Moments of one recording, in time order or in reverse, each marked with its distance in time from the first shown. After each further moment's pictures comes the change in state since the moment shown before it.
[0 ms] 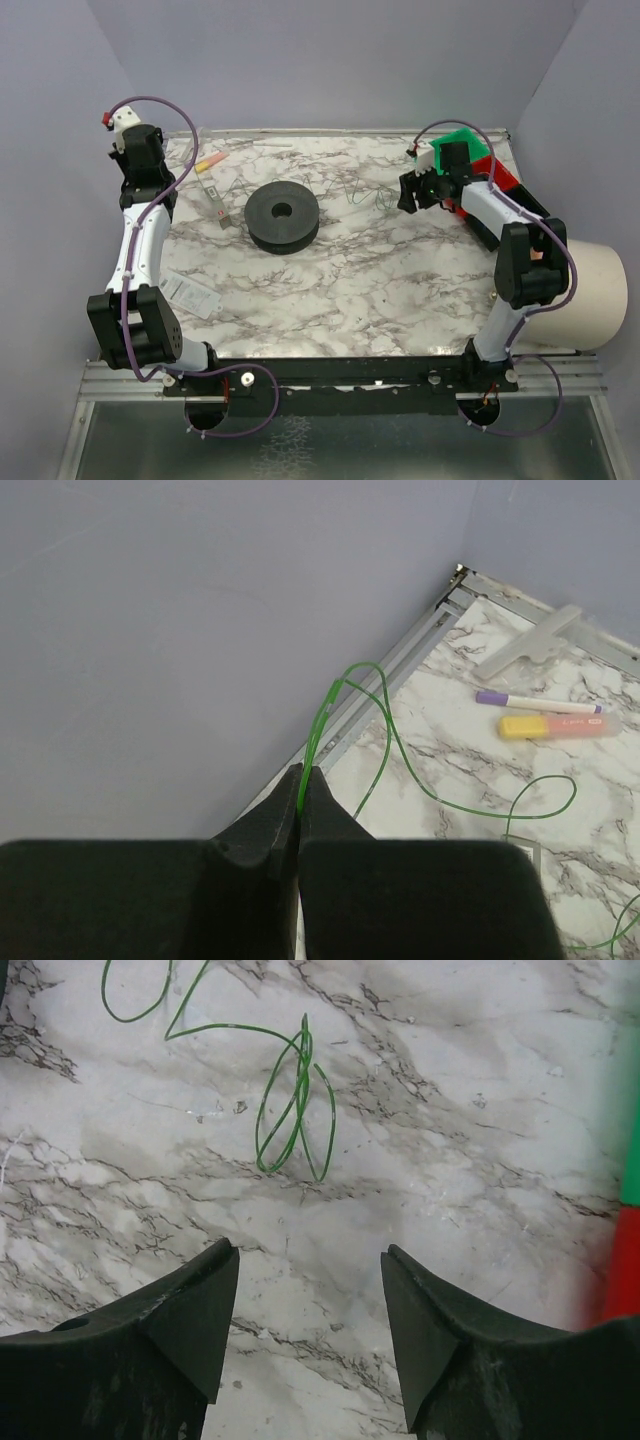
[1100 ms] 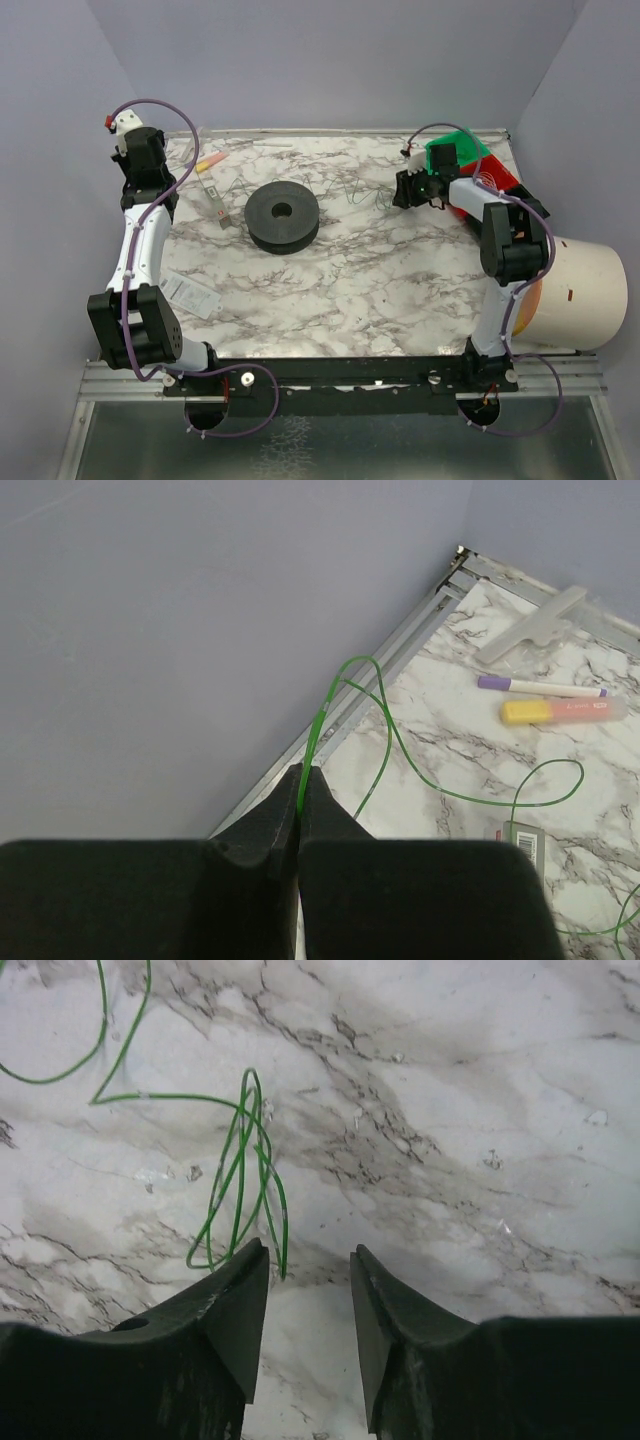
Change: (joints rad) left arm 0.000 0.000 -0.019 -0.012 0.010 -0.011; right arm 0.008 0.229 0.068 0.124 -0.027 0.070
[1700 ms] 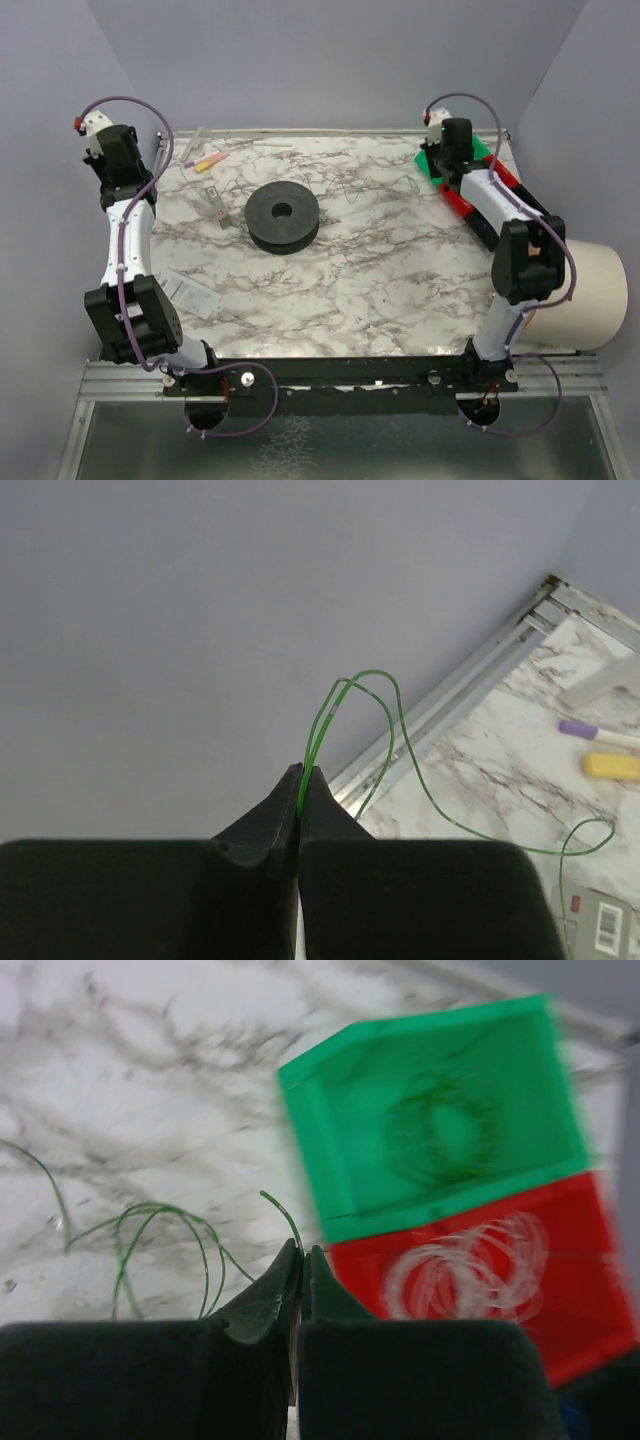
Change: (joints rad) left arm 0.103 0.043 0.050 -0.018 -0.002 0.008; right arm 0.018 -0.112 0.084 0.019 0.487 -0.033
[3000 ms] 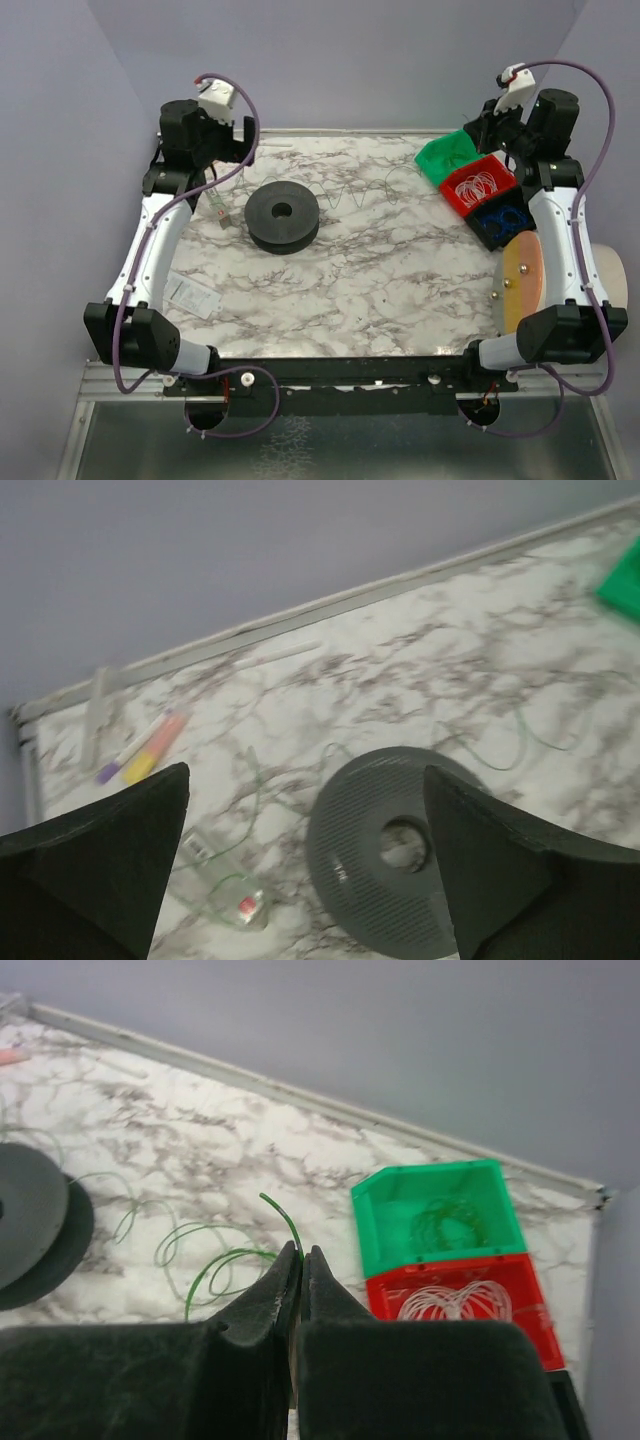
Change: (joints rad) left arm -0.330 -0.059 0.167 -0.140 0.715 0.196; right arm -0.208 -0.477 0.146 -0.213 -0.448 0.070
